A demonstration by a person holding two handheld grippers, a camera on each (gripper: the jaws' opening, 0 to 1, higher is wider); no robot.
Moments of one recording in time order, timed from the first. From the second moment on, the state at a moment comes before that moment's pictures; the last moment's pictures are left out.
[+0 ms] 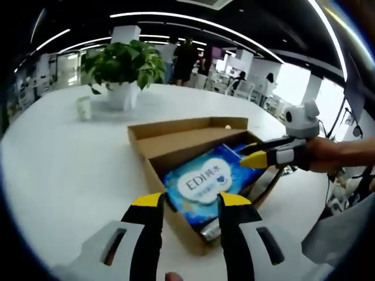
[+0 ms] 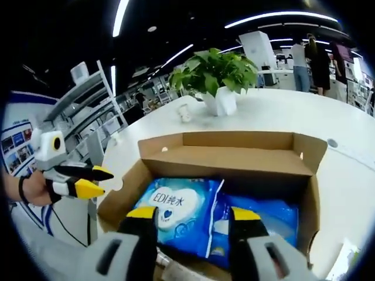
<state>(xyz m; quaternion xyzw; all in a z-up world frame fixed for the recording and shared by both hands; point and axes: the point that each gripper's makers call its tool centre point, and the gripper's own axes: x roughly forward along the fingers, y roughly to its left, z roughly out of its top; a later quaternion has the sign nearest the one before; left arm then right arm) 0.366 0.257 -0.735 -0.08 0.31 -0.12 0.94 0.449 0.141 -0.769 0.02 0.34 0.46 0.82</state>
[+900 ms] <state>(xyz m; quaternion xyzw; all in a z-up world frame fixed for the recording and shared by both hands) 0.376 0.283 -0.754 -0.09 0.31 -0.12 0.94 0.467 0.142 -0.796 -0.03 0.35 0.45 0.82</state>
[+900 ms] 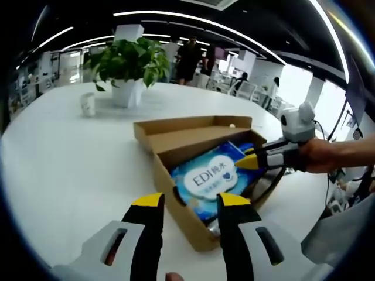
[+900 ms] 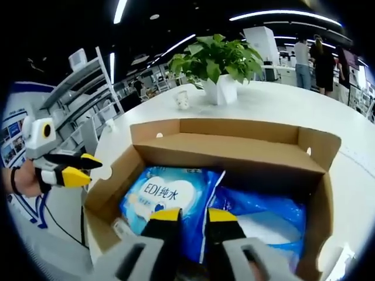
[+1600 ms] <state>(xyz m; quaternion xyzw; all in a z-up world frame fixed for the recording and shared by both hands) 0.379 0.263 -0.746 -0.09 0.31 -0.13 0.94 0.463 0.132 -0.794 -0.03 0.36 0.45 0.82</state>
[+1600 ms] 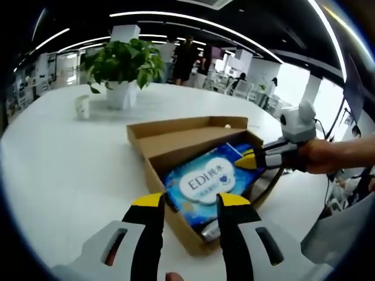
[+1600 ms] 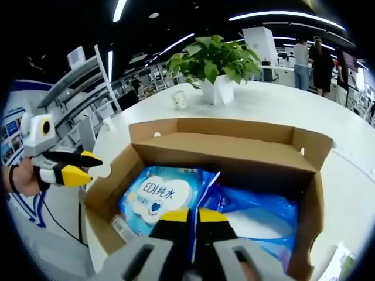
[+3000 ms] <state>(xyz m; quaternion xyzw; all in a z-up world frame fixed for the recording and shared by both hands) 0.398 0.202 -0.753 -0.07 0.34 -0.17 0.92 0.452 0.077 -0.763 -0.03 0.34 0.43 0.84</state>
